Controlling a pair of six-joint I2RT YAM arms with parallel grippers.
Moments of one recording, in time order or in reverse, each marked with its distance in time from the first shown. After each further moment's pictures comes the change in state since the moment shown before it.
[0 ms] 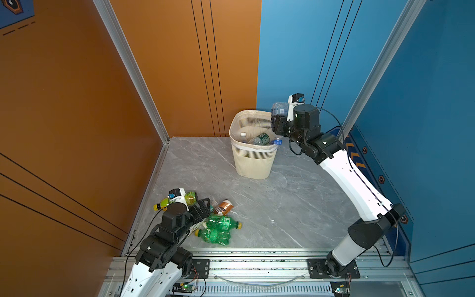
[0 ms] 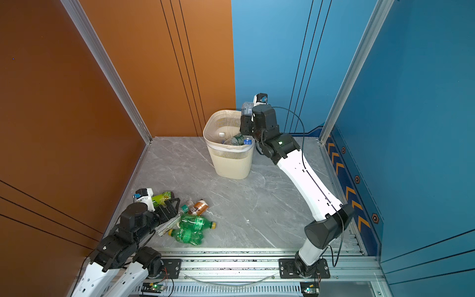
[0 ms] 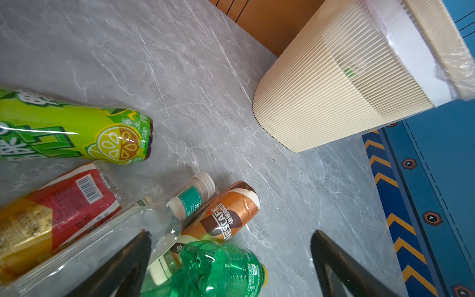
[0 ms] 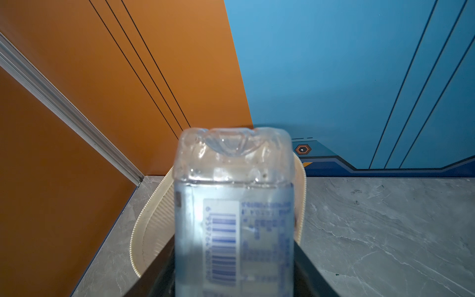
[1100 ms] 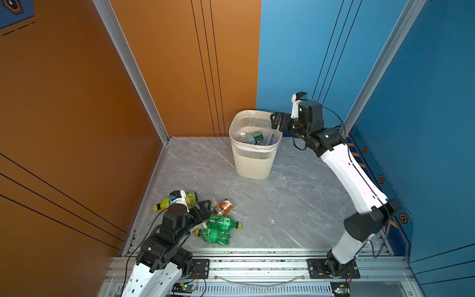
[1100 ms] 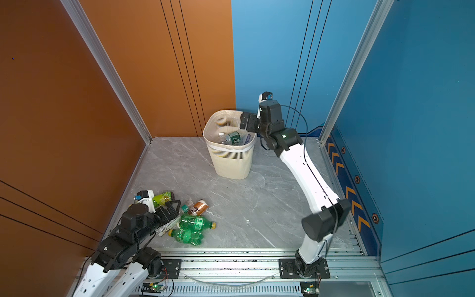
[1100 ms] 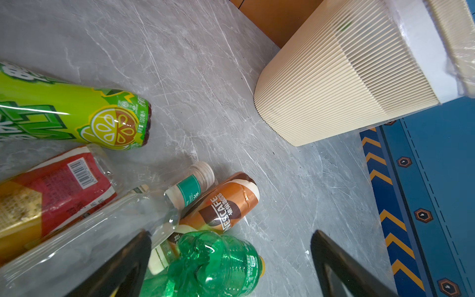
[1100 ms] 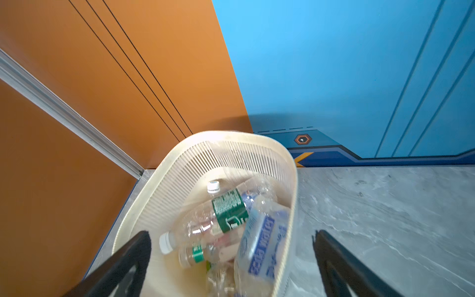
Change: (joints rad) left arm 0.006 -0.014 -0.019 -0.017 0.033 -0.034; right arm -0.088 -0.084 -0.116 0.002 -0.107 0.030
